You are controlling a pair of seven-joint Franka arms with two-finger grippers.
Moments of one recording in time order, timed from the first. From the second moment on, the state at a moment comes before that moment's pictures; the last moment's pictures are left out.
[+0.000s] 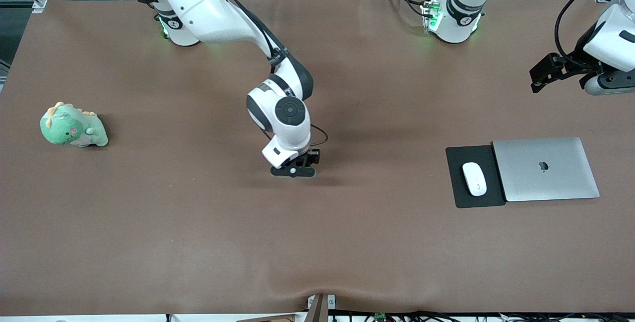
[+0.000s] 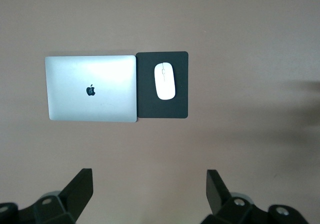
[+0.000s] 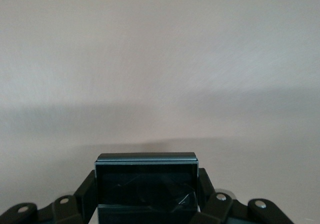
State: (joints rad) left arm -0.09 -0.05 -0.05 -1.58 0.08 1.55 -0.17; right arm 0.66 0.75 0.00 -1.43 -0.10 2.22 0.78
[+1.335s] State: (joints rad) left arm -0.09 -0.05 -0.05 -1.60 0.05 1.54 -0.16; right arm 0.06 0.30 0.00 -1.91 -0.10 2.07 0.19
